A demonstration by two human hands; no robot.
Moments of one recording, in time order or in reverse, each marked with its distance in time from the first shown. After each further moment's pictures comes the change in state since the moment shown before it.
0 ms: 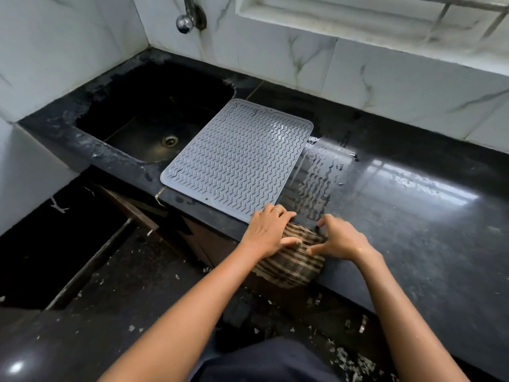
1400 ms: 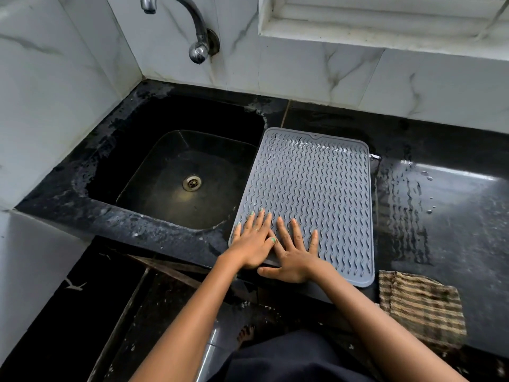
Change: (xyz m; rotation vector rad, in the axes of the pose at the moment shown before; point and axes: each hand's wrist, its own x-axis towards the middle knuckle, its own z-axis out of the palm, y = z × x) left_hand 0.034 -0.271 -0.062 -0.161 -0.344 -0.055; right_hand 0.130 -0.272 0.069 -0.138 -0.192 -0.107
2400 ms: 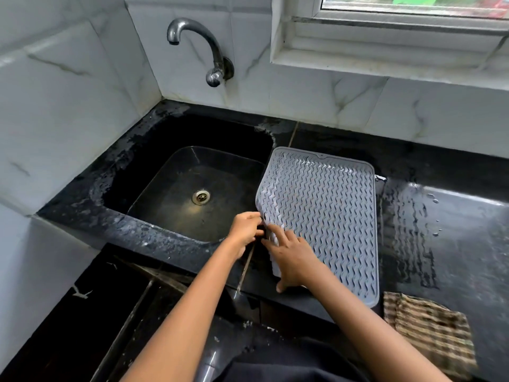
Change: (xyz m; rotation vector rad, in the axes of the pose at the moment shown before) left_hand 0.007 0.012 -0.054 -1.186 0.293 -0.301; right_hand -0.013 -0.022 -0.044 -0.292 0.251 -0.158
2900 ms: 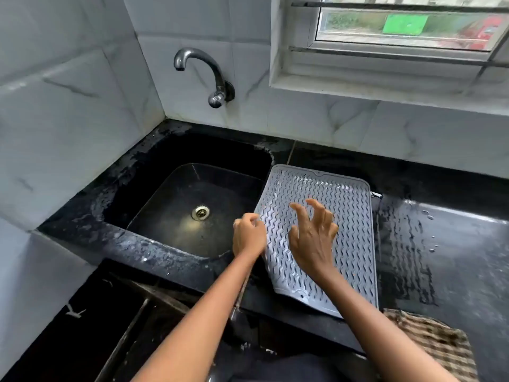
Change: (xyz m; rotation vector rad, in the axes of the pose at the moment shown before) left_hand 0.006 0.008 0.017 0.327 0.359 0.212; right_hand 0.012 0.029 -0.018 0.375 0.795 0.362
